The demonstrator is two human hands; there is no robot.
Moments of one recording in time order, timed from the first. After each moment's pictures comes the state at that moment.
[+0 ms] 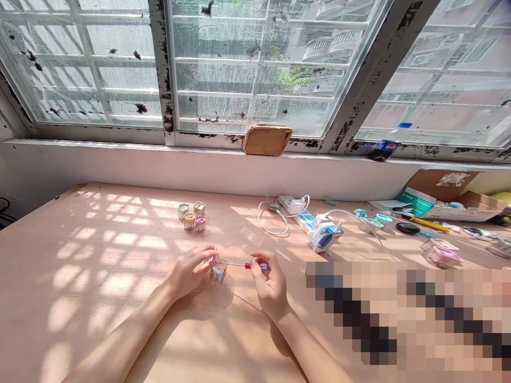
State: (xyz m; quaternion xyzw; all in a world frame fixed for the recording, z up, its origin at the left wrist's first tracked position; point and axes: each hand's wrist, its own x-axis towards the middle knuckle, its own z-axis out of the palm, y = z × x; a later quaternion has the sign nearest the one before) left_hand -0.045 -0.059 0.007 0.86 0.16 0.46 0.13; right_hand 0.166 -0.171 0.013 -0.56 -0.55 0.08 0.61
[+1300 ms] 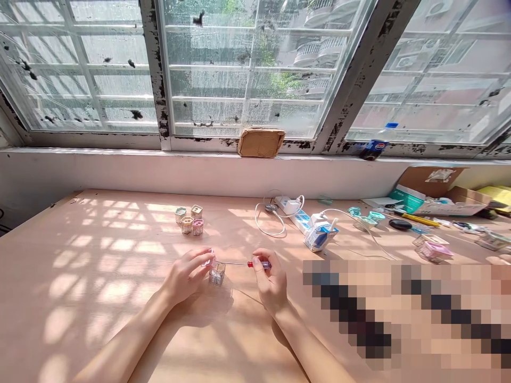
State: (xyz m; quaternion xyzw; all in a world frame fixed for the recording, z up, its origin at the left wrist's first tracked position) left_hand -0.047 -0.061 0.010 0.86 0.15 0.48 0.11; right_hand 0.178 -0.163 0.009 -0.59 -0.51 0.04 0.62
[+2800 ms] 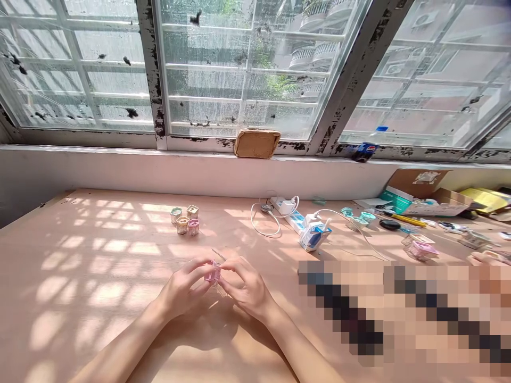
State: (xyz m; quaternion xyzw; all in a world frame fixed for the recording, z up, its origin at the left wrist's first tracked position) left_hand -0.043 -0.086 0.024 0.87 0.11 0.45 0.15; right_hand 0.161 -0.165 0.022 -0.47 -0.73 0.07 0.49
